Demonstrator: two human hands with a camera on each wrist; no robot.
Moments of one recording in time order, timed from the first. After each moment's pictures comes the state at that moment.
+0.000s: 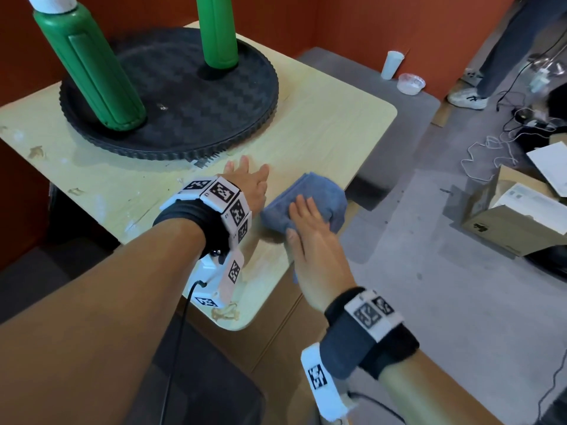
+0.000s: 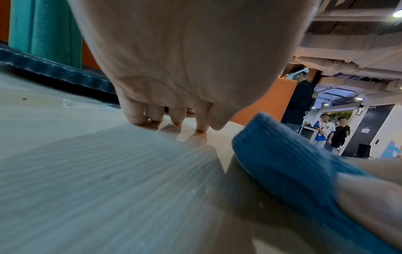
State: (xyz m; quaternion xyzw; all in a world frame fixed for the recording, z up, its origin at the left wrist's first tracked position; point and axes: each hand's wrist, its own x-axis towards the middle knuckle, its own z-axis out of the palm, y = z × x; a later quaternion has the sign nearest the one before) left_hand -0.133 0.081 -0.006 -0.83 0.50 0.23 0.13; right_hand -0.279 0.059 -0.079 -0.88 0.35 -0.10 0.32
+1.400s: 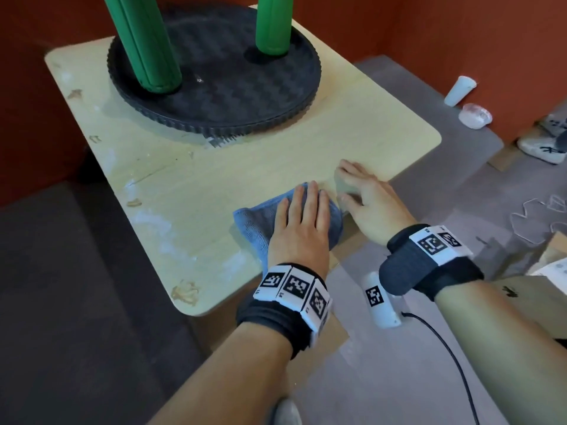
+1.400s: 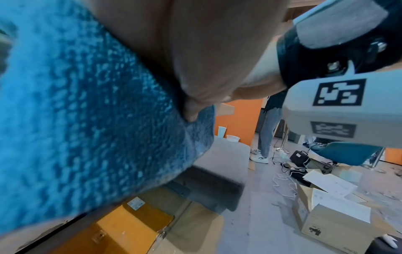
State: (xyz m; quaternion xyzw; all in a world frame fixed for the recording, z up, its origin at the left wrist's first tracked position) left_hand -0.246 0.048 -0.067 -0.90 0.42 0.14 0.01; right_hand -0.282 -0.099 -0.063 -0.94 0.21 -0.01 0.26
